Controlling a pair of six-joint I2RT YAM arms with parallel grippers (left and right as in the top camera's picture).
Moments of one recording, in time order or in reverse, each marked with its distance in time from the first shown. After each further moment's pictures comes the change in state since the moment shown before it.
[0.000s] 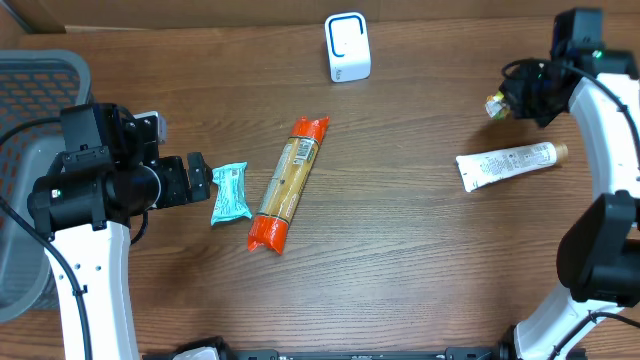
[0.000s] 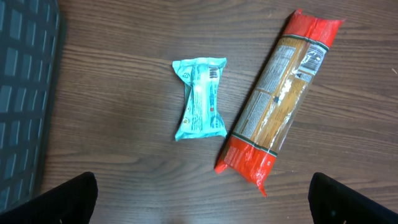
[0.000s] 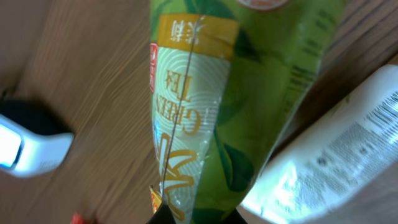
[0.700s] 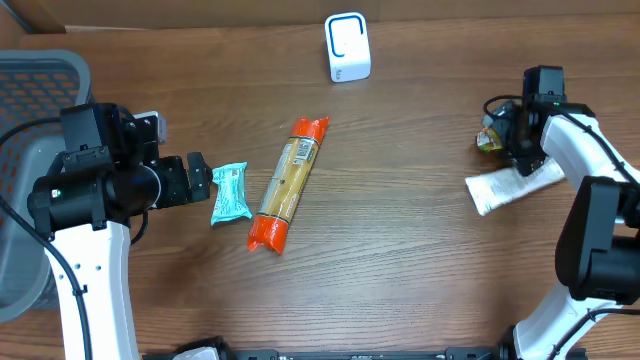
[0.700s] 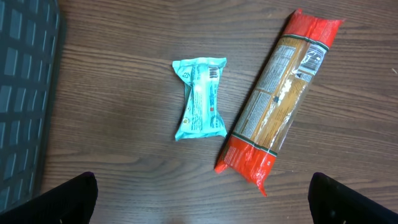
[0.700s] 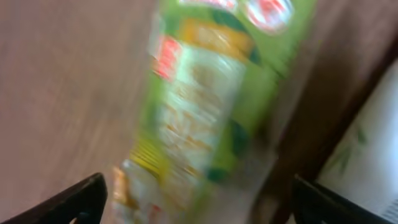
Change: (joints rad) left arm 0.000 0.000 0.000 0.000 0.000 0.000; right arm 0.008 0.005 -0.356 0.248 0.201 0.101
